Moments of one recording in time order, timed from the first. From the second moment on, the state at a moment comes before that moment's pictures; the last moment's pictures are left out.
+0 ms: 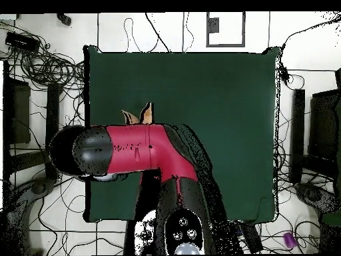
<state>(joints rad) 0.00 -0.96 0.12 1.65 0.00 1.04 1.93</state>
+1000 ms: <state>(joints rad) -0.06 -1.04 0.10 1.63 0.01 1.23 1.93</state>
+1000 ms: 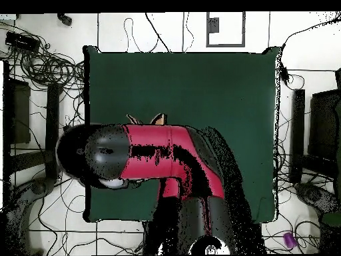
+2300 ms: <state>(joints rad) -0.17 -1.08 0.10 1.54 -0.01 1.39 1.93</state>
